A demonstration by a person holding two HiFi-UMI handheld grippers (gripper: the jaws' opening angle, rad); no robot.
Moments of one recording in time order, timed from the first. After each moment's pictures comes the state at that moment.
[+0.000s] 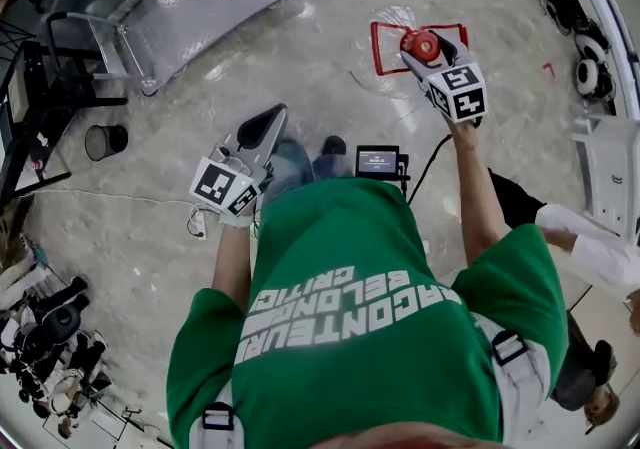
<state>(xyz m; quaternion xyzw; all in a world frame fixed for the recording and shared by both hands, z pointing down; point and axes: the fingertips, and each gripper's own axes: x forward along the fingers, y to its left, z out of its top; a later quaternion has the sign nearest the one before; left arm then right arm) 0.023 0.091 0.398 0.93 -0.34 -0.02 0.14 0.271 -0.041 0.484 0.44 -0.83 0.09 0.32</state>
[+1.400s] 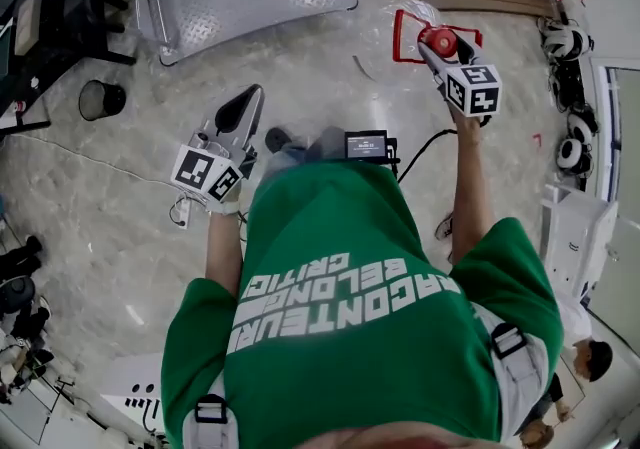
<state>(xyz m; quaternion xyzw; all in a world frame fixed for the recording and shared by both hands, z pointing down) -0.252 -0.006 0.407 0.85 -0.49 -0.09 0.16 0.049 -0.202 0.459 0.40 -0.85 0.07 0.34</state>
